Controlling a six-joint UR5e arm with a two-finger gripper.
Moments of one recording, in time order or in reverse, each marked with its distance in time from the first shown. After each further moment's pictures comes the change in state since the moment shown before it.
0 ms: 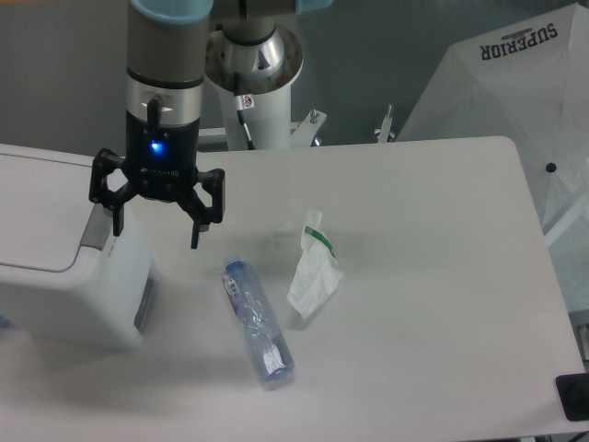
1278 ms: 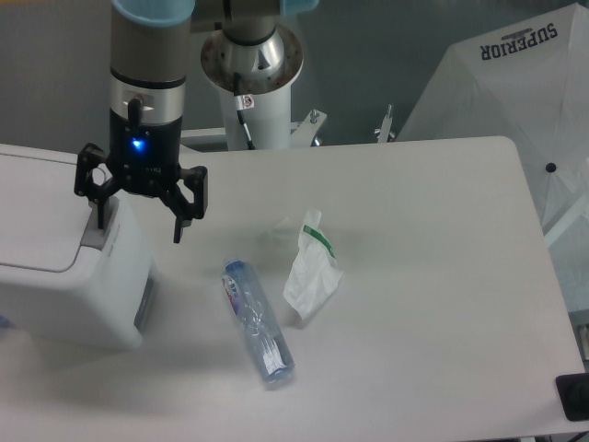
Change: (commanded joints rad) arm -0.034 0.014 -0.021 0.000 0.000 -0.005
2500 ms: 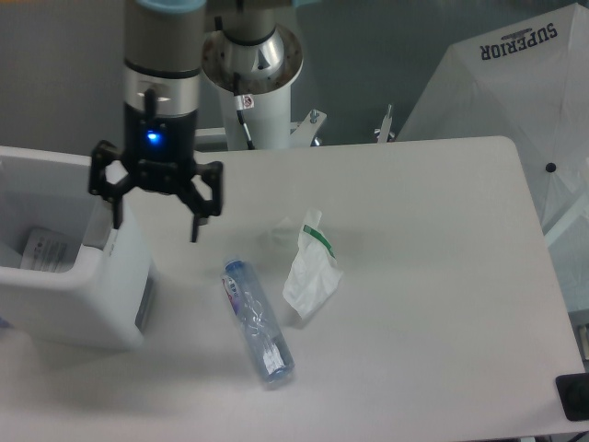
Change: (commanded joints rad) arm 0.156 -0.008 0.064 0.011 -0.002 0.104
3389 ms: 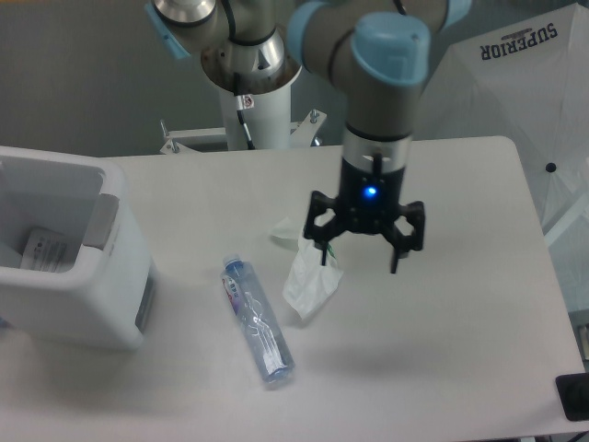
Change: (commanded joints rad) arm 0.315 -0.181 -0.009 -0.003 0.032 0.505
